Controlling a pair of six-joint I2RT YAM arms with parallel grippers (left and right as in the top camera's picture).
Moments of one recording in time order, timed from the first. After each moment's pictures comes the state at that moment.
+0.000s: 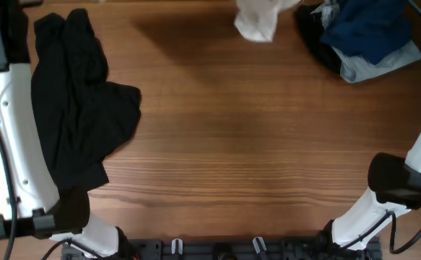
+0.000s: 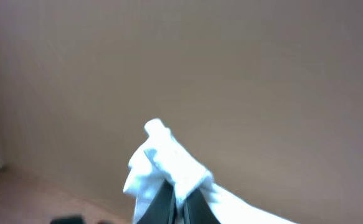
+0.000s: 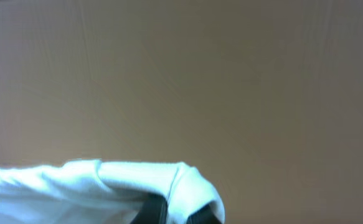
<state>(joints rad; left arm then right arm) 0.11 1.77 2.32 -0.67 -0.10 -0.33 -0.24 1.95 2.51 -0.44 -0.56 0.11</state>
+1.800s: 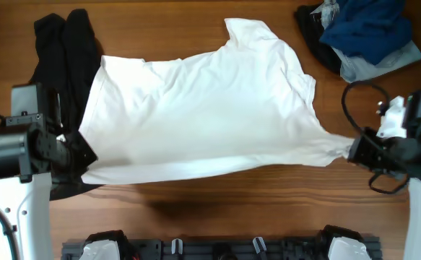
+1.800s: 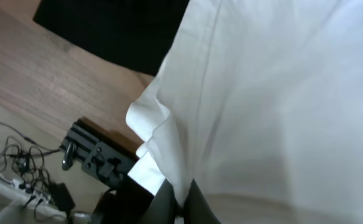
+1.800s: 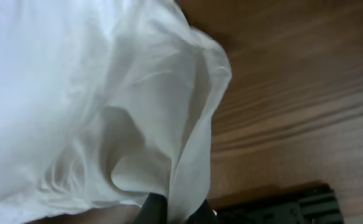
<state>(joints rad) 0.12 1.18 1.44 -1.68 -0.09 -0.51 -0.25 1.11 1.26 -1.47 -0.14 0.17</state>
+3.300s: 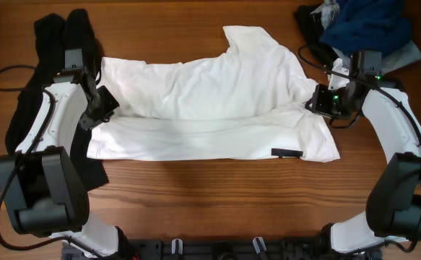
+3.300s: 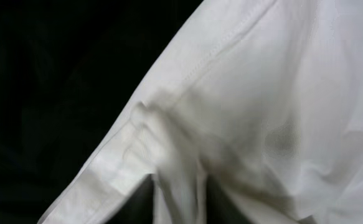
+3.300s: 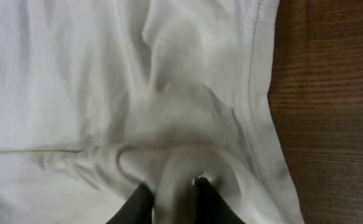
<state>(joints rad) 0.12 1.79 1.26 -0.88 -0.08 -0.54 -0.14 1.72 1.17 -0.77 -0.33 0.08</state>
